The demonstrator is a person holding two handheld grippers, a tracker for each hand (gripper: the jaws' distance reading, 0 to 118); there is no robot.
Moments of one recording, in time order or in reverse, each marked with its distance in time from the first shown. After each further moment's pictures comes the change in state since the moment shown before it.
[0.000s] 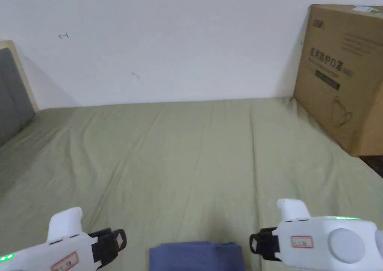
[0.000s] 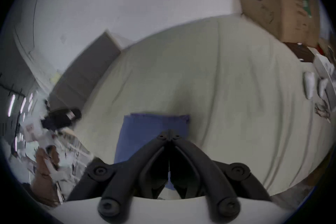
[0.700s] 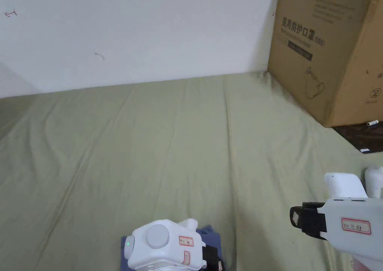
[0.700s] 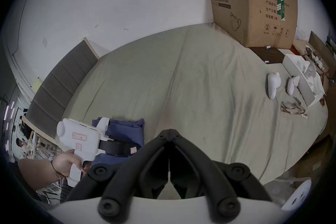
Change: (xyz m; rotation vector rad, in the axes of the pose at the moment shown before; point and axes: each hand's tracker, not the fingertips) left arm 0.112 -0.090 -0.256 -0.703 -0.280 0.018; right arm 0.080 -0.017 0.090 0.174 -0.192 -0.102
